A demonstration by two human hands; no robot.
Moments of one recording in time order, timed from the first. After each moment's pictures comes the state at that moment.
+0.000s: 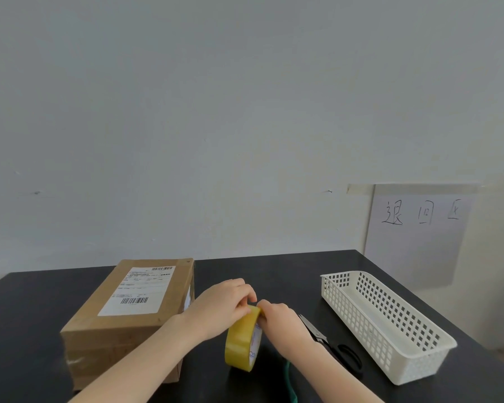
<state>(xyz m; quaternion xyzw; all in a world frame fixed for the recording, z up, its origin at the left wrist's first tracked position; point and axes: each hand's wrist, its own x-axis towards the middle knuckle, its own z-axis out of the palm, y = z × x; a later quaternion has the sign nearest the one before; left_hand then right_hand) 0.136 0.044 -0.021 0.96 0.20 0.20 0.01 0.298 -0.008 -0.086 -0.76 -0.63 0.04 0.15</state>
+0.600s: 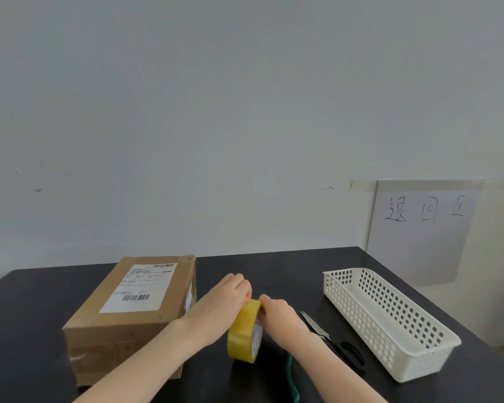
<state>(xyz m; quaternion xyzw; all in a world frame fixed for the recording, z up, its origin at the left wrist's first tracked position) 0.132 0.036 -0.028 0.95 0.22 0.11 -0.21 0.297 0.005 -0.085 -0.77 -0.61 0.10 0.16</state>
